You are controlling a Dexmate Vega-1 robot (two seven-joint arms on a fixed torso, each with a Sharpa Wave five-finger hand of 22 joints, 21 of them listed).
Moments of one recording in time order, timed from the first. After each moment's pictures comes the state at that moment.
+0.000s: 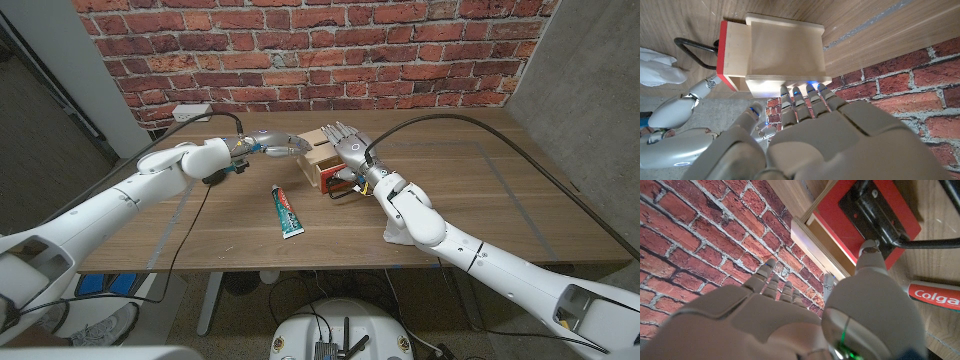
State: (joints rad) left arm 0.57 0.88 0.63 -1.50 0.43 -0.38 -0.18; left_hand 0.03 0.08 0.71 0.06 0.18 0.34 -0.07 0.19 0.17 0.25 -0.09 0.19 0.17 0.19 -0.04 0.17 0.16 0.09 -0.04 0.19 0.17; right arm -0.71 -0.60 -0.90 -1.81 -1.39 -0.38 0.06; right_hand 0.69 -0.09 0.21 -0.14 0.25 -0.17 0.03 0.19 0.18 -0.07 0.01 0.19 0.19 -0.07 0.06 0.20 0.22 0.19 0.03 0.18 0.16
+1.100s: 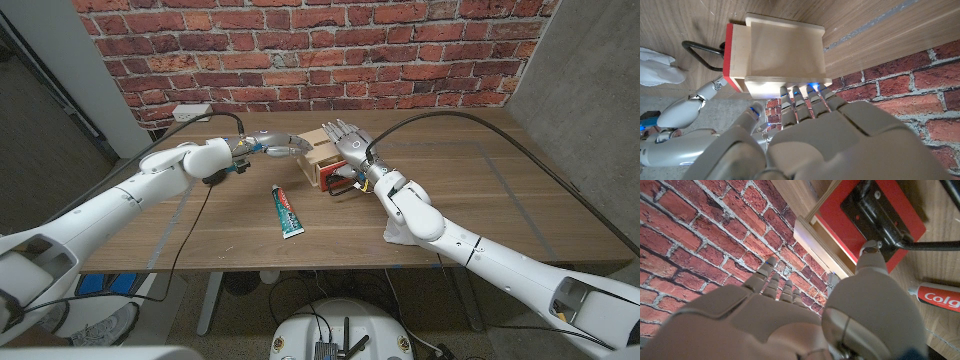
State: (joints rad) left arm 0.56 0.87 0.64 -1.49 0.42 -0.38 -0.19; left_hand 0.03 0.08 0.71 0.06 0.18 0.35 -0.07 0.19 0.17 0.26 -0.09 0.19 0.17 0.20 -0.04 0.17 0.16 0.10 -0.04 0.19 0.17; right arm -0.68 -0.59 -0.92 -1.76 -1.35 -0.39 0.00; right_hand 0.69 -0.08 0.21 -0.14 0.27 -0.17 0.02 0.19 0.18 -0.05 0.00 0.20 0.19 -0.05 0.06 0.20 0.21 0.21 0.02 0.19 0.16
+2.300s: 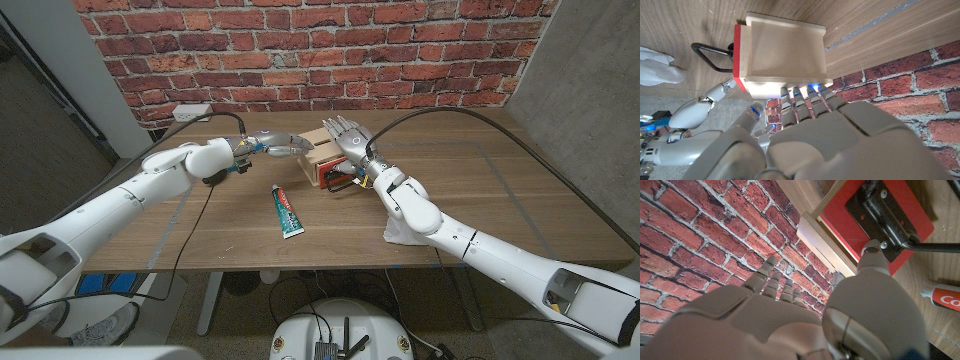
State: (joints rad) left arm 0.55 0.86 0.65 -1.48 0.42 -0.38 -0.19; left_hand 0.03 0.08 0.72 0.06 0.18 0.35 -0.06 0.19 0.17 0.26 -0.09 0.19 0.17 0.20 -0.04 0.17 0.16 0.10 -0.04 0.19 0.17; right arm -0.64 -0.58 -0.94 -1.71 -1.32 -0.39 -0.04; right_hand 0.67 -0.08 0.20 -0.14 0.28 -0.16 0.01 0.20 0.18 -0.04 0.01 0.20 0.19 -0.04 0.05 0.20 0.21 0.23 0.02 0.19 0.16
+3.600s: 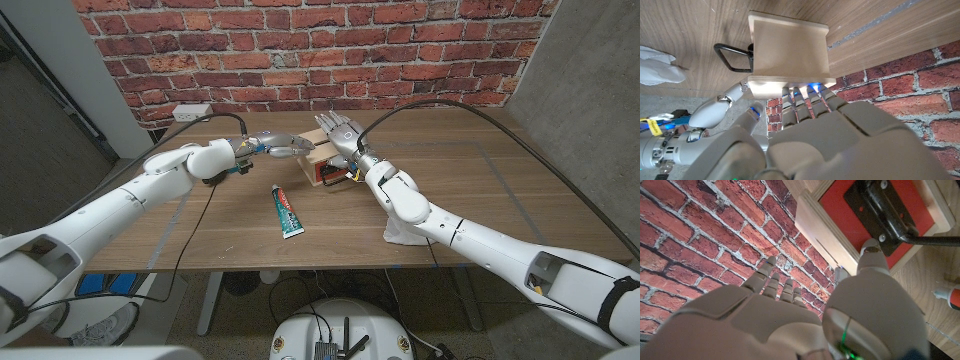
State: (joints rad) left arm 0.55 0.86 0.65 -1.49 0.43 -0.38 -0.18; left_hand 0.03 0.08 0.73 0.06 0.18 0.36 -0.07 0.19 0.17 0.26 -0.09 0.19 0.17 0.20 -0.04 0.17 0.16 0.10 -0.04 0.19 0.17; right arm -0.54 -0.52 -1.01 -1.59 -1.29 -0.39 -0.09; right_hand 0.67 -0.08 0.21 -0.13 0.30 -0.15 0.00 0.20 0.18 -0.04 0.00 0.20 0.19 -0.03 0.06 0.20 0.21 0.23 0.03 0.19 0.16
